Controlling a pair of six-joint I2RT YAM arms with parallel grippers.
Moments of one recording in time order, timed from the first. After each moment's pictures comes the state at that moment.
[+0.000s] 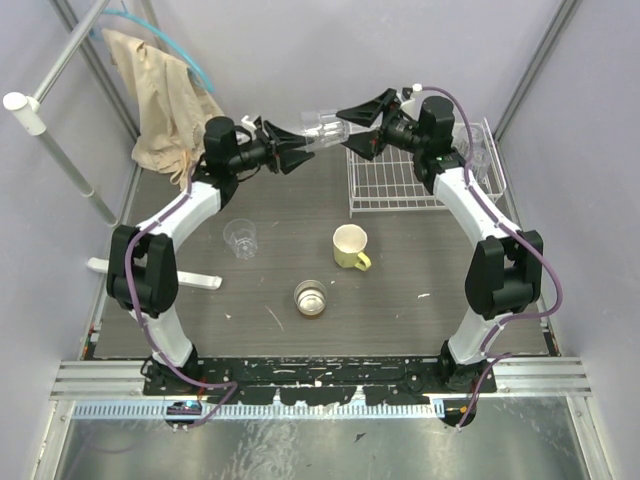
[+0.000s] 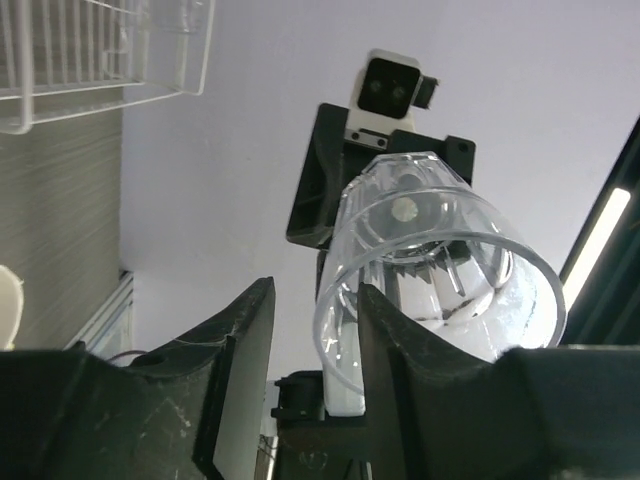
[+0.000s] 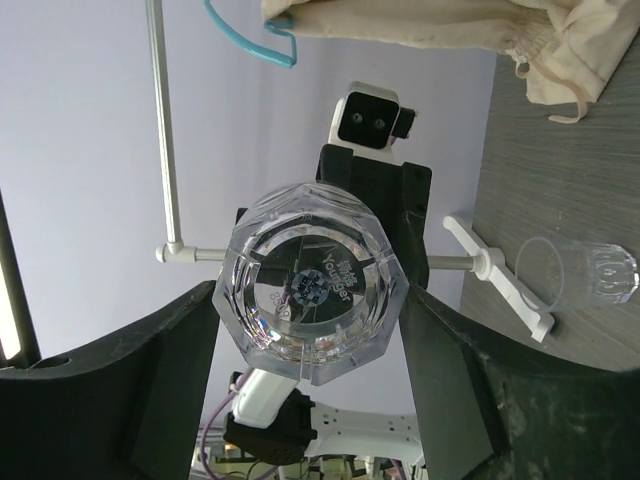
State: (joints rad) left arm -0.31 1.80 1.39 0.39 0.80 -1.74; right arm 0.21 1.73 1.49 0.24 -0.81 1.49
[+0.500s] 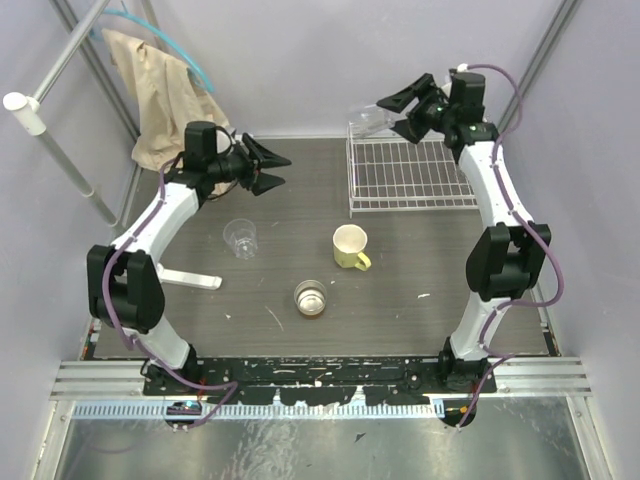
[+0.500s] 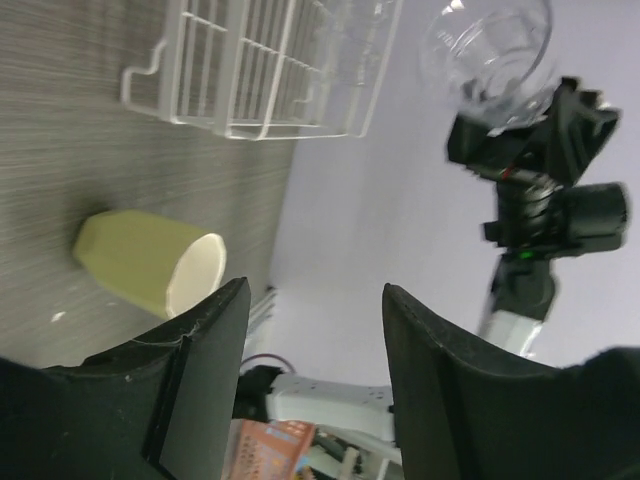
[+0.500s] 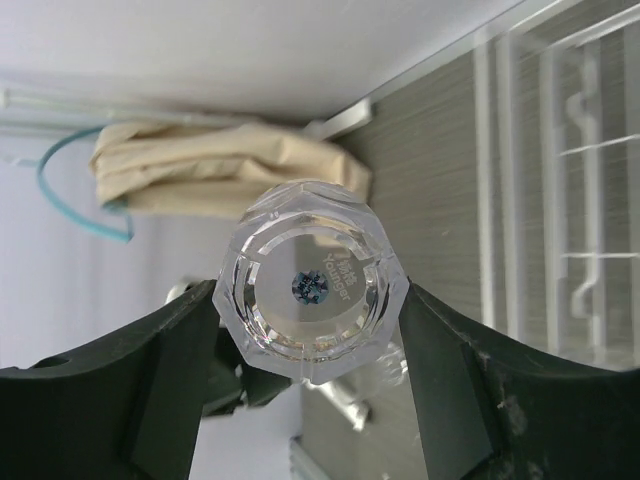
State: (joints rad) left arm -0.22 1.67 1.36 -0.16 0.73 -1.27; right arm 0.07 1.83 1.79 -0.28 -0.57 1.03
